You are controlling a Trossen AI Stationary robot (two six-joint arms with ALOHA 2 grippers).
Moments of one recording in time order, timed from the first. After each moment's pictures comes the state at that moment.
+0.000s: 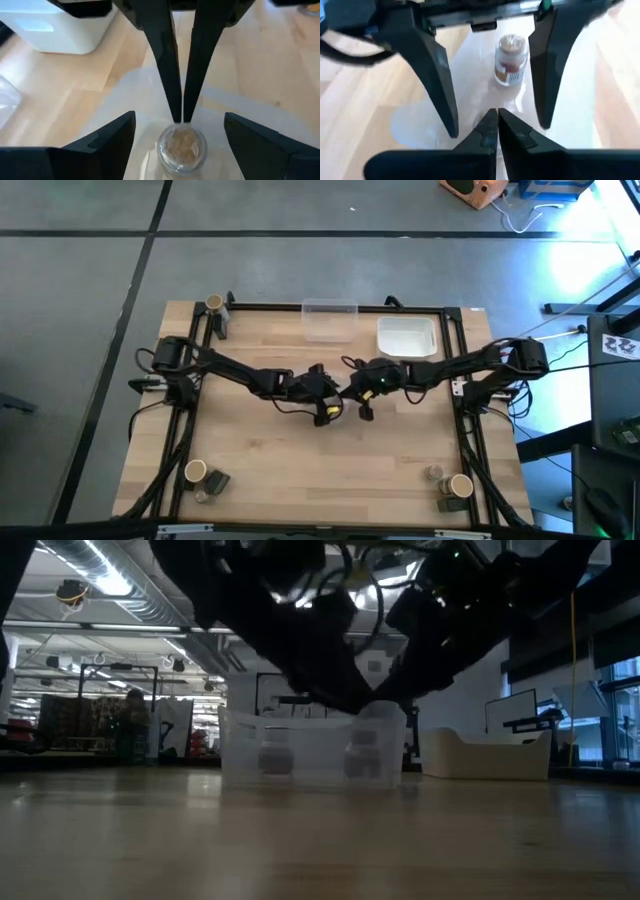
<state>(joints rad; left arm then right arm) -0.05 1.83 1.02 0.21 -0.22 -0.05 -0.05 1.52 0.68 0.28 -0.15 -0.03</state>
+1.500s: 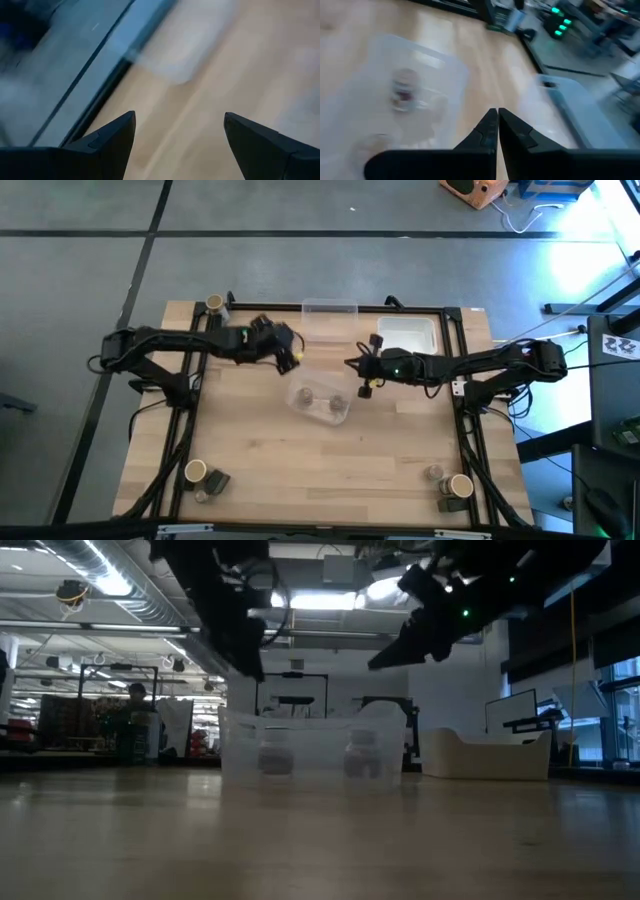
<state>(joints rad) 0.22 1.41 1.02 -0.55 -0.56 -0.11 -0.08 1.37 0.69 0.26 0.28 -0.28</state>
